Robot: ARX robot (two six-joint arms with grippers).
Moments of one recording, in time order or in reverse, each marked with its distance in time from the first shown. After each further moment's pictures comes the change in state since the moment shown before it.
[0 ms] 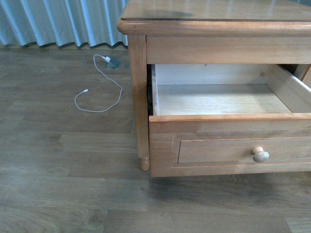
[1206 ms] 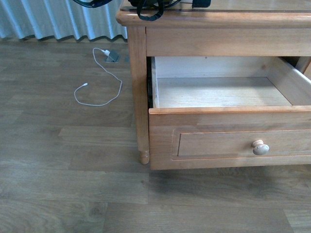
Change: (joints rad) left arm 0.056 0.350 0.259 -0.159 -0.088 0.089; right arm 0.000 0.000 0.000 0.000 0.000 0.000
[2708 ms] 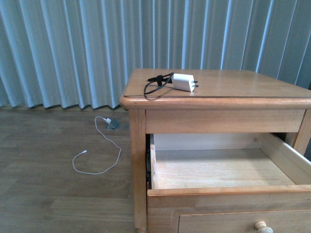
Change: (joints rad) left arm 0.173 -1.789 -1.694 0.029 -0.516 -0.175; right arm 0.000 0.000 0.000 0.000 0.000 0.000
